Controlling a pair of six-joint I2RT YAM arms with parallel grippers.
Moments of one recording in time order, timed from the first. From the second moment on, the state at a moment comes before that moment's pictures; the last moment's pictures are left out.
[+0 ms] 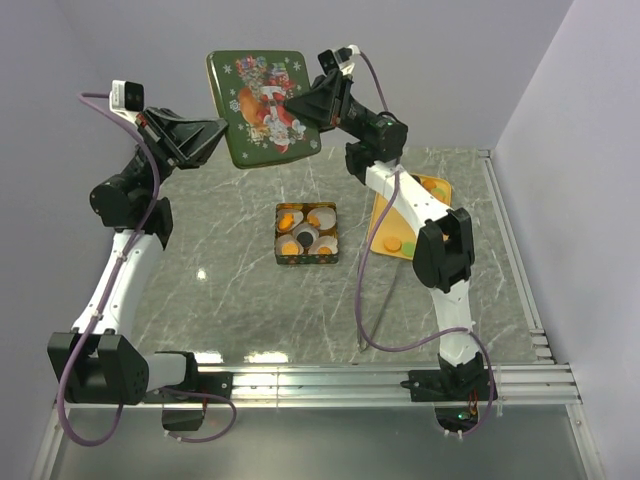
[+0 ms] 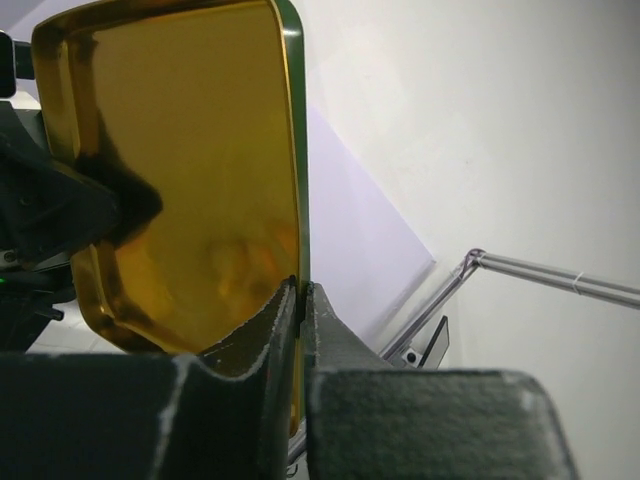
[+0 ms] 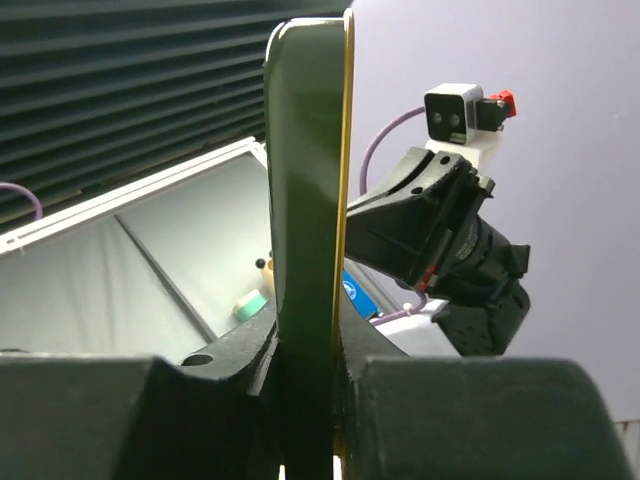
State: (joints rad) left arm -0.04 1.25 1.15 1.17 0.76 -1.92; right arm 0.51 2.18 2.08 1.31 -0.81 2.06
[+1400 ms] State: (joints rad) left arm -0.05 1.40 1.21 -0.26 0.55 -0.77; right arm 0.27 1.68 1.17 0.42 -0.82 1.27
